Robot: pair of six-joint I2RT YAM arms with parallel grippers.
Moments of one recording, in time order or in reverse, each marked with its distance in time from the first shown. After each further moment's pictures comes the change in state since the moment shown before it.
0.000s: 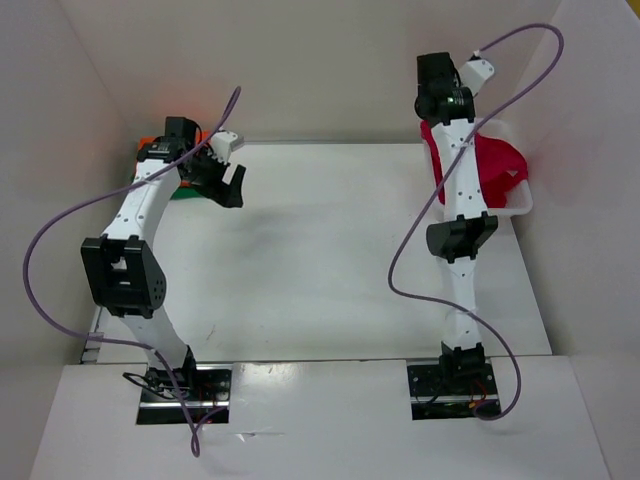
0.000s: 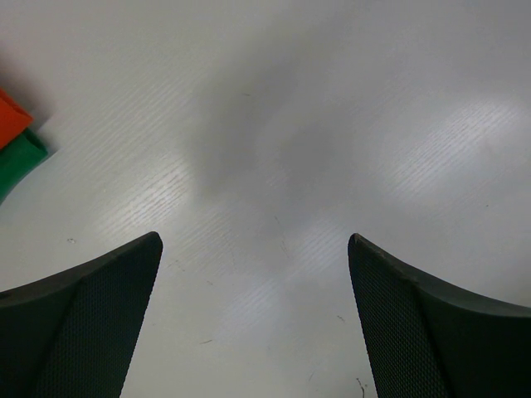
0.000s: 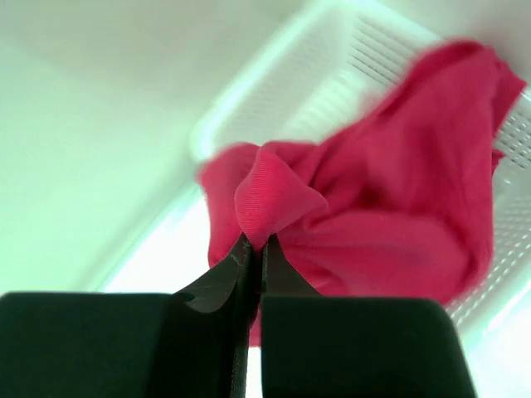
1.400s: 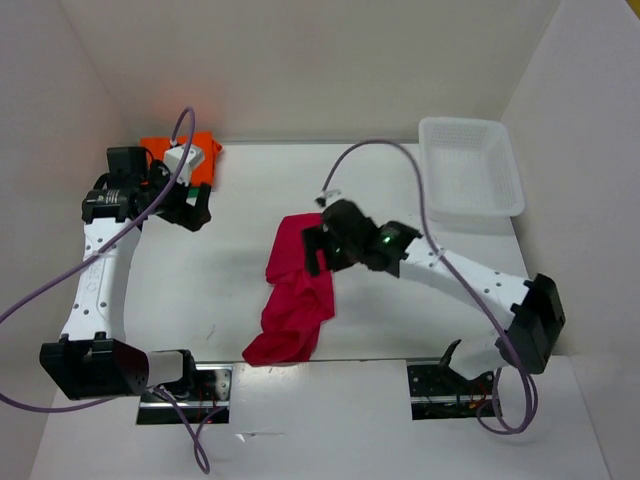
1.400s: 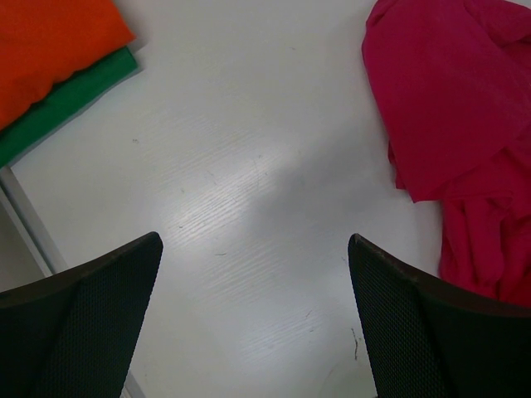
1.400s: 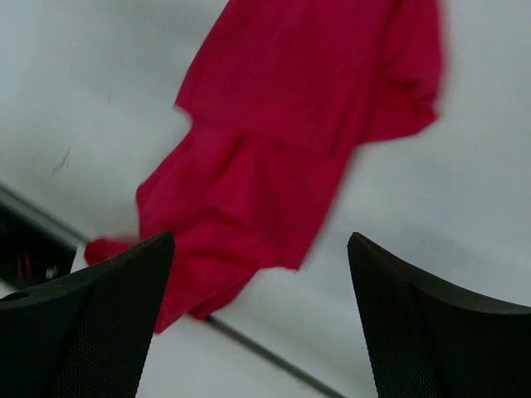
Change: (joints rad) left arm 0.126 -0.521 -0.304 0.017 -0.064 -0.012; right arm 0.694 -1.035 -1.700 0.563 -0.671 -0.291
